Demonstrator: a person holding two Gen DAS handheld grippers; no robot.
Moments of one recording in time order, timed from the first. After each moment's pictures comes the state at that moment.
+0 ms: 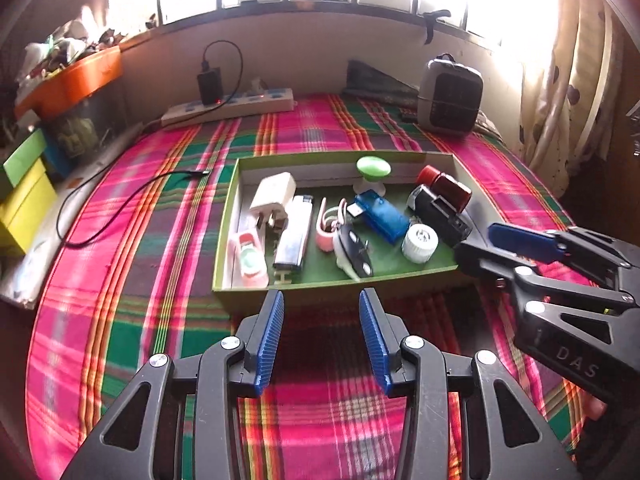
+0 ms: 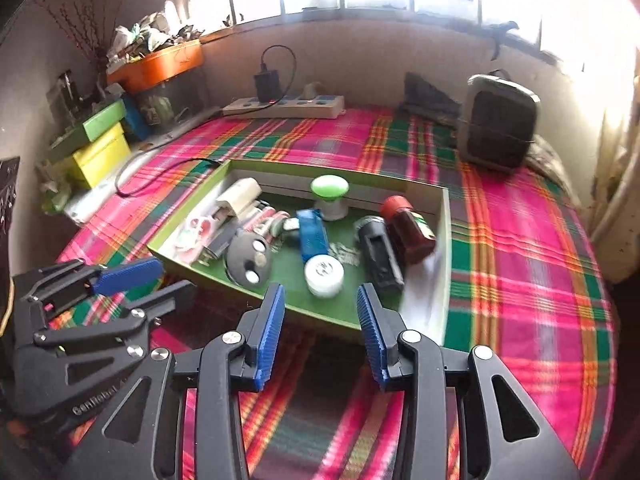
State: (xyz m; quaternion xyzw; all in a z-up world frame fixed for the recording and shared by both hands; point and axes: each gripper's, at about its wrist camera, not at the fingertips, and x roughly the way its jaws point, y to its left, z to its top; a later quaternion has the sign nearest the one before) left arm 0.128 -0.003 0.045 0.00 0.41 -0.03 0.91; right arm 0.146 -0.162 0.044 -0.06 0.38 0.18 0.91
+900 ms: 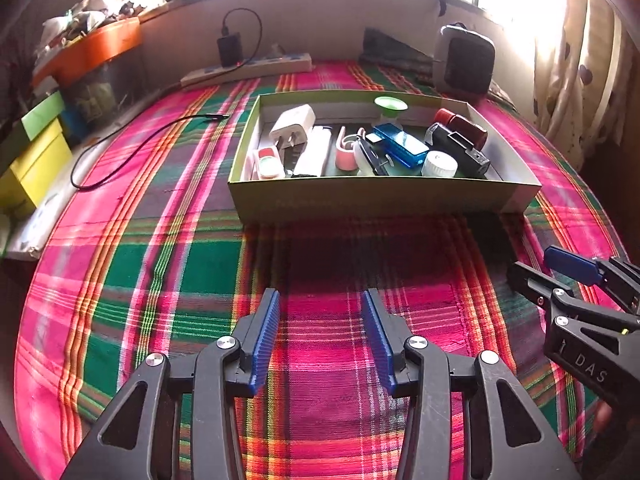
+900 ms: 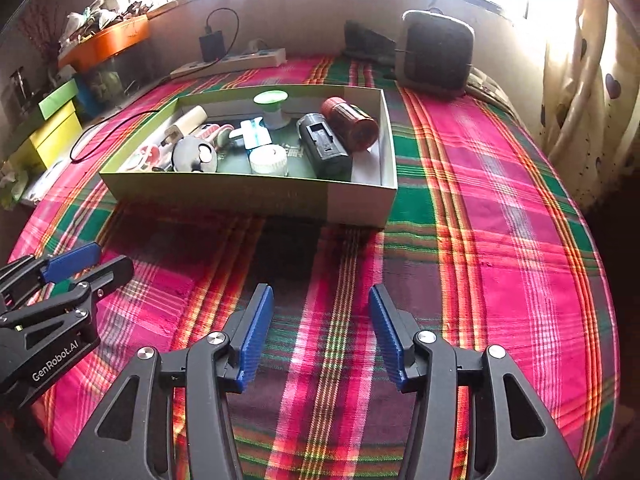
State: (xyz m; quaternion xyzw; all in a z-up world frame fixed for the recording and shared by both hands) left arm 0.093 -0.001 0.010 0.01 0.44 0.00 0.90; right arm 0.108 -0.187 0.001 -0.04 0.43 0.10 0.90
